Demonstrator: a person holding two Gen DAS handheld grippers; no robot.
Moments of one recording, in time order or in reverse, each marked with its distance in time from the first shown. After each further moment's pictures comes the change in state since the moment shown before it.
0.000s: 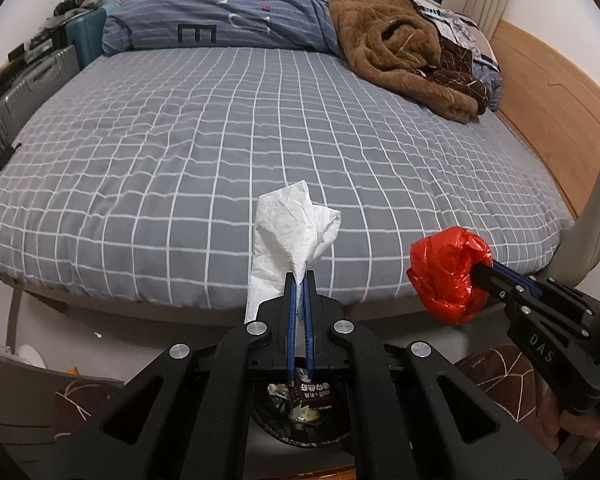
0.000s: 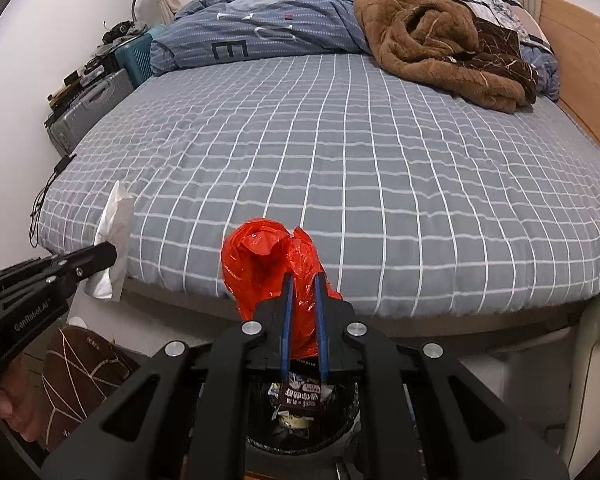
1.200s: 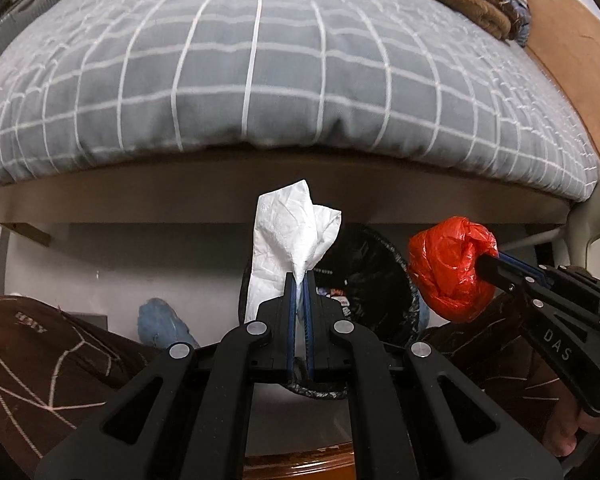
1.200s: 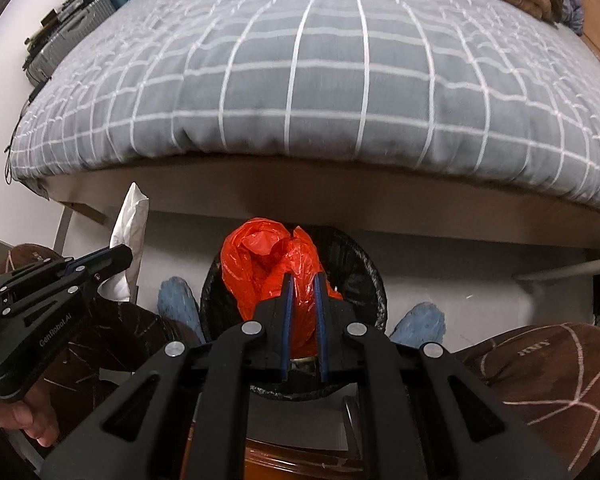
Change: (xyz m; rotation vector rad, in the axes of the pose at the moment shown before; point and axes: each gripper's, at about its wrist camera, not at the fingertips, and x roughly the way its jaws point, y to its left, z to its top) left arm 0.118 0.022 -0.115 -0.021 0.277 0.022; right arm 0.115 0.004 -0.109 0.016 0.306 0.018
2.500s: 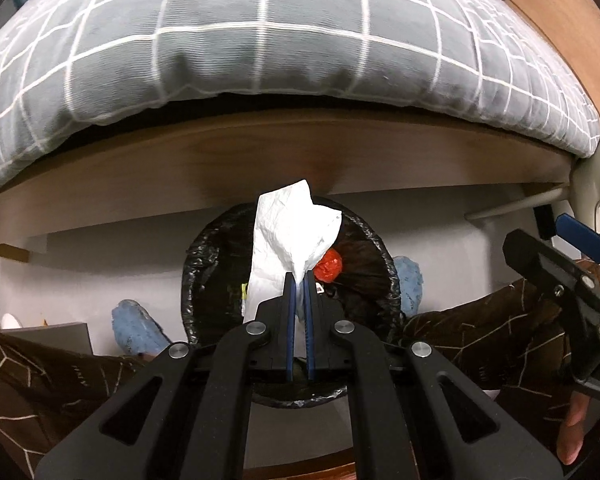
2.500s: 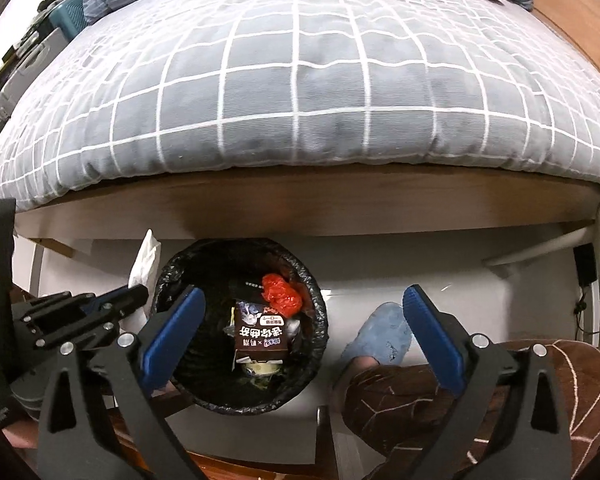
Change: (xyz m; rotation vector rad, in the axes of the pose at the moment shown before) left arm 0.073 -0.073 0.005 0.106 0.094 -0.023; right arm 0.008 -0.072 -0.005 0.125 -0.063 -0.100
